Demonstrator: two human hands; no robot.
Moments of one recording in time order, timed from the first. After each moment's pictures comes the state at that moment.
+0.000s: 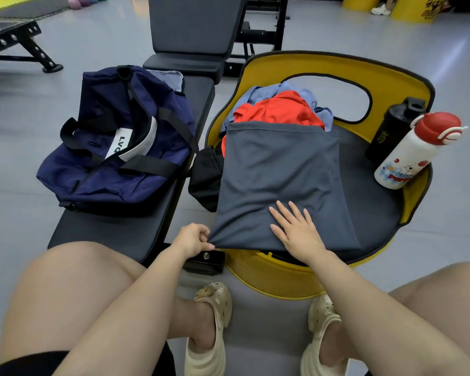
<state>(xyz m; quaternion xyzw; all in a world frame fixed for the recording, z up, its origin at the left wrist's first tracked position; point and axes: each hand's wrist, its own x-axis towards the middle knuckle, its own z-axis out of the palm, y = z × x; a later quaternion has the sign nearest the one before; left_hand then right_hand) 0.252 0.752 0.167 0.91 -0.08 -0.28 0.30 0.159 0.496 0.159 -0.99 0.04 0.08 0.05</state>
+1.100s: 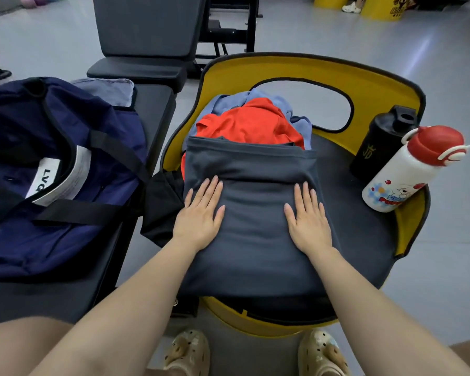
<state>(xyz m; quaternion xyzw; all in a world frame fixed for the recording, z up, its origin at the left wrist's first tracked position) 0.352 0.618 0.156 0.94 -0.33 0.06 0.08 0.239 0.391 0.149 -0.96 0.24 -0.04 0.16</state>
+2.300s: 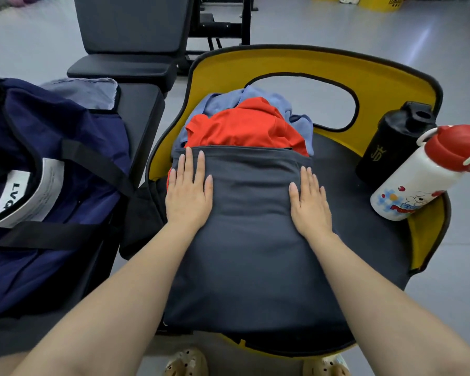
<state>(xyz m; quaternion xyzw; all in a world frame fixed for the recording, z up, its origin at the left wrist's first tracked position) 0.405 0.582 0.177 0.96 -0.22 0.11 0.10 0.293 0.361 0.151 -0.93 0.27 -0.11 0.24</state>
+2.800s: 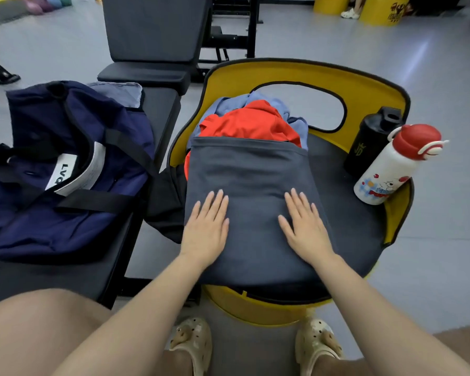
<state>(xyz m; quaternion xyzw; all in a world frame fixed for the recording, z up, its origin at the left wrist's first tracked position) 0.292 0.631 0.169 0.94 -0.33 0.09 0.03 0.197 0.409 0.164 -0.98 0.13 -0.05 0.14</state>
